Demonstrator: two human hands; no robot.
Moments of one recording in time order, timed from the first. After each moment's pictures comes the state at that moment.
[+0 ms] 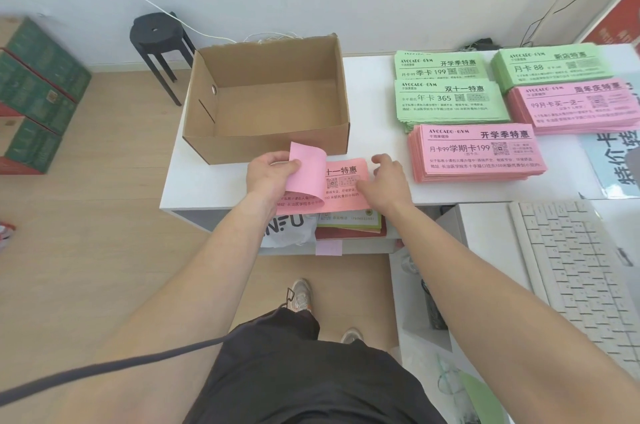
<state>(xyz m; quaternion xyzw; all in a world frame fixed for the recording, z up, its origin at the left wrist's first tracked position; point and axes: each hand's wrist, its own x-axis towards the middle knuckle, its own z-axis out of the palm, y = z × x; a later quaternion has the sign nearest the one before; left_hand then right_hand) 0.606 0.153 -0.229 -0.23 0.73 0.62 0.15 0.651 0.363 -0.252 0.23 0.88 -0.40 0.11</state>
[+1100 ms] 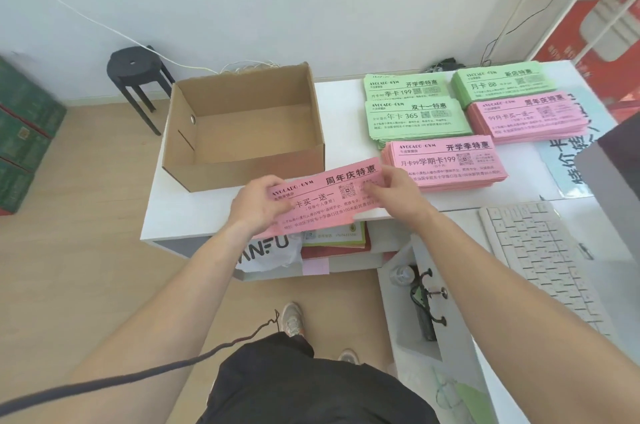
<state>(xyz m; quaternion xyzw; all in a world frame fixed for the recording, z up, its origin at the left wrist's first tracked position) 0.616 0.148 -0.205 0.02 0.90 0.38 0.20 0.672 0.416 -0.213 0.15 0.78 -0.60 0.11</state>
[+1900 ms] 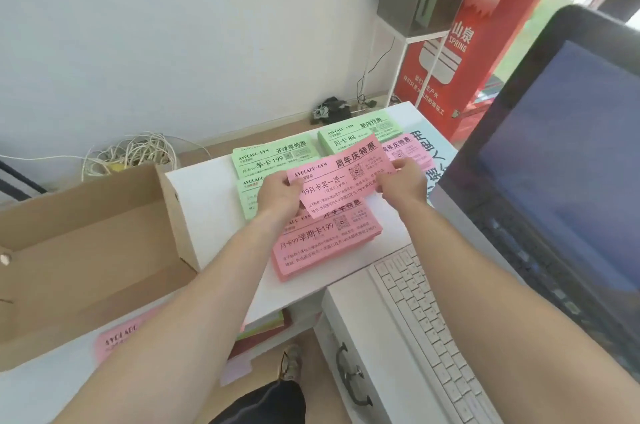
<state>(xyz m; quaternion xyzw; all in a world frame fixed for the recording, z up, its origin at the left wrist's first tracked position) 0.544 0.457 -0.170 0.05 0.81 0.54 0.25 0.647 0.647 -0.161 0.49 0.71 -0.48 -0.13</state>
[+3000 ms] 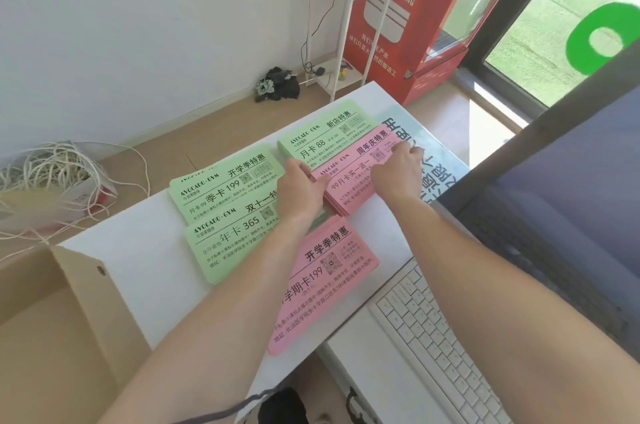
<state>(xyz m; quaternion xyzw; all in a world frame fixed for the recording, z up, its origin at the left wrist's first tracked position) 0.483 0.590 -0.220 0.17 0.85 0.42 0.25 0.579 0.721 -0.204 0.58 0.76 -0.26 -0.10</state>
